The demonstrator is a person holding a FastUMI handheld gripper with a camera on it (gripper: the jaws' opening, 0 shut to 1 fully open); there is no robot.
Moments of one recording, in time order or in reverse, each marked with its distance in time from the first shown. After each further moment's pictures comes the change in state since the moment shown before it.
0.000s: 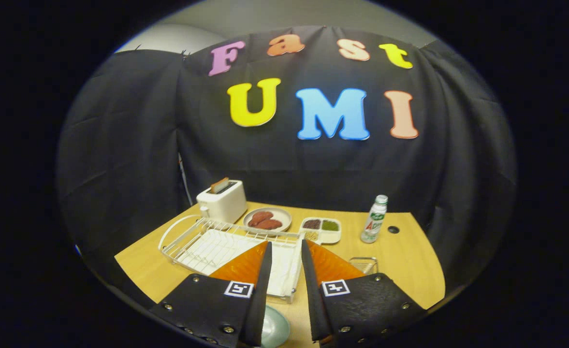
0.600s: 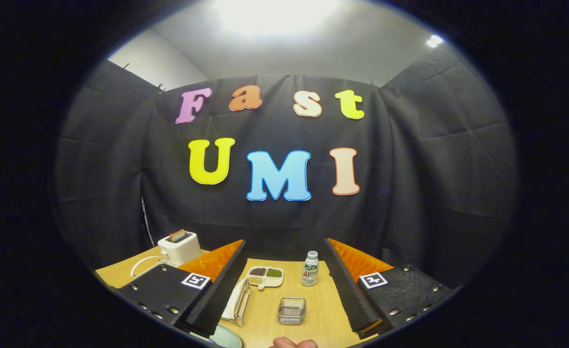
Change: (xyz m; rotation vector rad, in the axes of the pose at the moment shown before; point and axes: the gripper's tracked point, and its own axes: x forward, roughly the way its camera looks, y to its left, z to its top) arm -0.073 -0.095 0.083 -0.006 -0.259 -0.196
